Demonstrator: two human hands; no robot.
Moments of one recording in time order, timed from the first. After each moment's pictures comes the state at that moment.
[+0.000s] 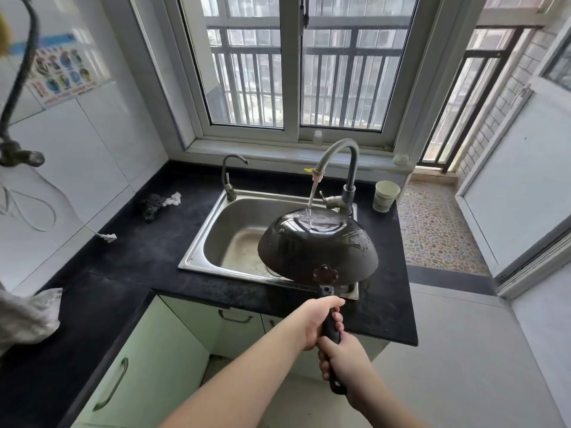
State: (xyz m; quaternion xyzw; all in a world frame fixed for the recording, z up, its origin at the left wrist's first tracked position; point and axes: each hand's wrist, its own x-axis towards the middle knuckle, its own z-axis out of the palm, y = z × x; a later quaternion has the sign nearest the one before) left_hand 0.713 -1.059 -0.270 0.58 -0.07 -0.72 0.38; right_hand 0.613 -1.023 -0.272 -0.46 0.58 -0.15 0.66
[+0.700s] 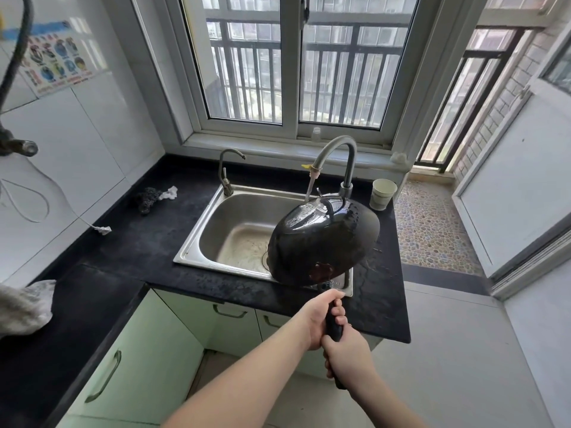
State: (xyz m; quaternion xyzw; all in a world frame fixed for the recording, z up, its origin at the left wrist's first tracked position) left_hand 0.696 -1.066 -0.284 0.50 -0.03 -0.74 0.44; right_hand 0.603 -1.028 -0.270 -0.56 0.62 -0.15 0.53
